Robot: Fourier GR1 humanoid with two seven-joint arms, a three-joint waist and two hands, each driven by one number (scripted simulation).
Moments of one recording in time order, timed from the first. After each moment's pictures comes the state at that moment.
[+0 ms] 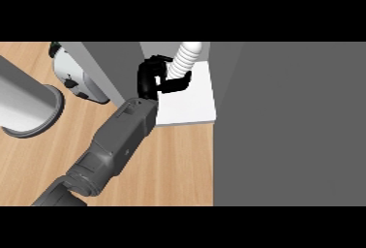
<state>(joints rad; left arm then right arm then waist) -1.04 0.02 -0.30 -0.28 0.56 0.66 -0.45 0.86 -0.12 -0.01 -2.40 -0.24 0.46 -0.21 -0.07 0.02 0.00</state>
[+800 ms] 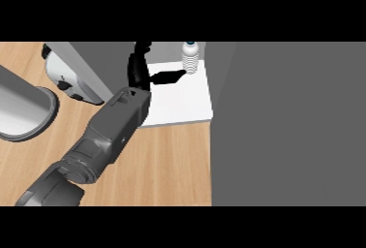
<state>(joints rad) -1.16 0.05 -0.28 -0.09 0.50 0.73 -0.54 0.86 -0.13 -0.03 -2.39 -0.26 0.51 -0.23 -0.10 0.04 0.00</state>
